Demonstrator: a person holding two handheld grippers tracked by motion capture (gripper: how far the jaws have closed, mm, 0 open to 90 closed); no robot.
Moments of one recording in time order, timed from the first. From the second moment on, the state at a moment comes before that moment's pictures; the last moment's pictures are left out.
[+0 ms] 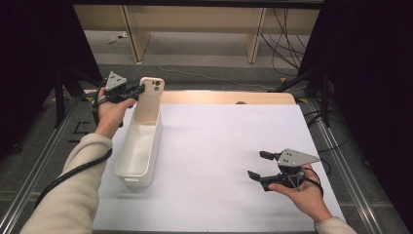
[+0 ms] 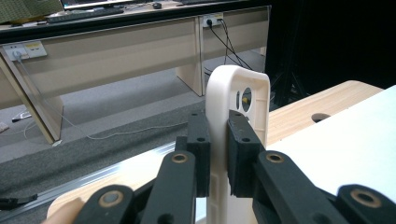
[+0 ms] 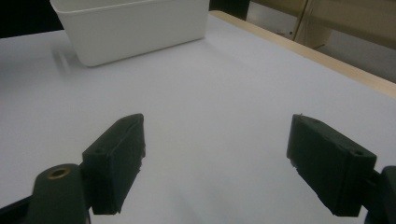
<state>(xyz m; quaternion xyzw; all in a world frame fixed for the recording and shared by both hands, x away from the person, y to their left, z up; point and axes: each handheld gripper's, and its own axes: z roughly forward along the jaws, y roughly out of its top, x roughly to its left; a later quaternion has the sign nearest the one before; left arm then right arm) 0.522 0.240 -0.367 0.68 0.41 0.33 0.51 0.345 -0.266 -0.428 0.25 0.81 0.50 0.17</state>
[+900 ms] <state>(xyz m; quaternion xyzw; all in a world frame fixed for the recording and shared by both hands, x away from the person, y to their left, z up) 0.524 0.242 -0.377 0.68 0.42 0.32 0.50 0.345 -0.266 -0.428 0.25 0.81 0.50 0.17</state>
